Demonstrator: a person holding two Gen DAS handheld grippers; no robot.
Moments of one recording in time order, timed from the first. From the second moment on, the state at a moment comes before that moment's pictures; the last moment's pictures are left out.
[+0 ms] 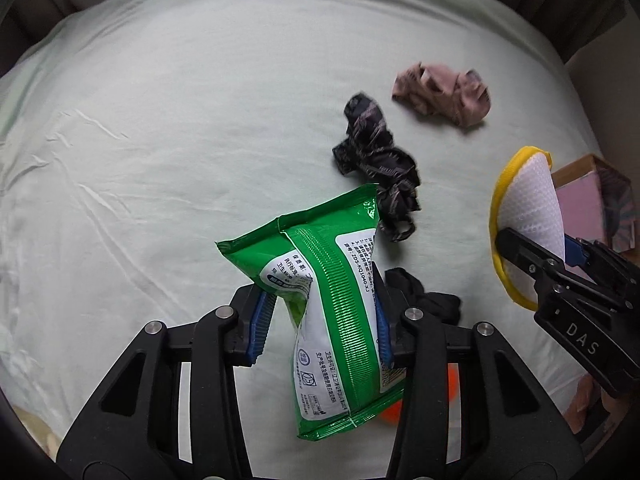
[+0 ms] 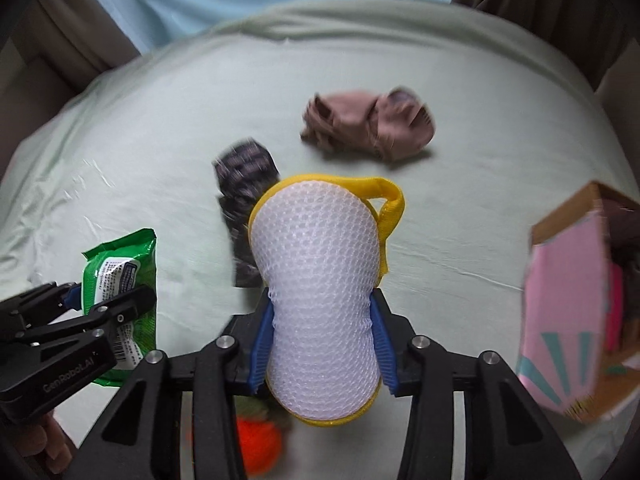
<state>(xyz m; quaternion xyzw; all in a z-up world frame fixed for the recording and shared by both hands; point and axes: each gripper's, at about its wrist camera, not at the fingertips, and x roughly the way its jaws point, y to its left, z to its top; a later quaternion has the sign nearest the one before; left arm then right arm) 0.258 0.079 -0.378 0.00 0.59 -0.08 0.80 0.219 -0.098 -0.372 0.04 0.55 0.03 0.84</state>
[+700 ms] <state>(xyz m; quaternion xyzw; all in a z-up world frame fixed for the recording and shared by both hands) 0.171 0.001 -0.182 0.00 0.49 -0.13 0.86 0.098 -0.164 -0.163 0.07 0.44 0.00 0.89</state>
